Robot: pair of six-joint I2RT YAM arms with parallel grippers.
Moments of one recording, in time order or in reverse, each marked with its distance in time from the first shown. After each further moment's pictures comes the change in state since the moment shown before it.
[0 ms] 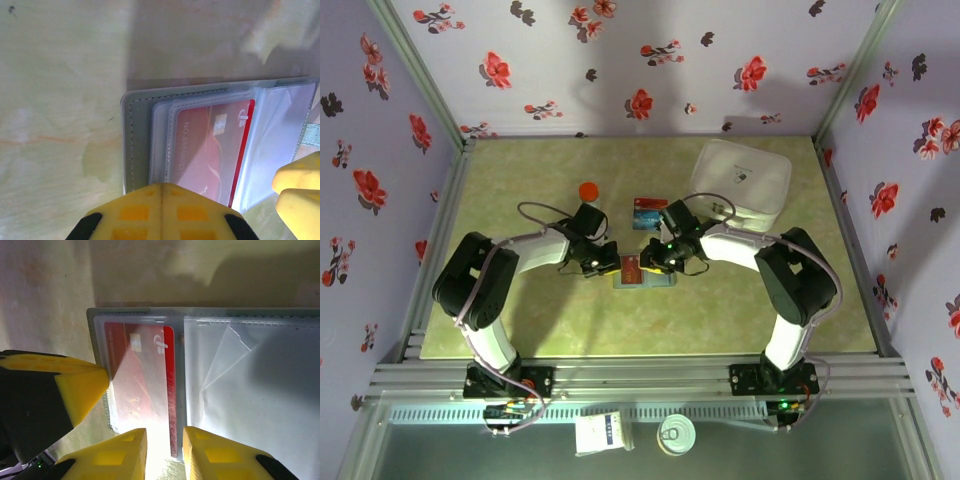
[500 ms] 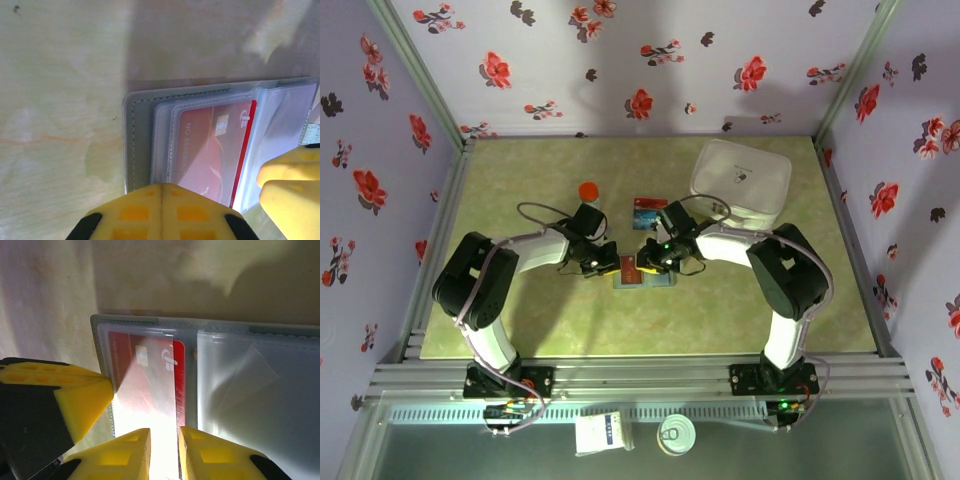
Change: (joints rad) left arm 0.004 0.000 -0.006 0.001 0.003 0.000; right arm 0.003 0.056 0.010 0.060 -0.039 0.010
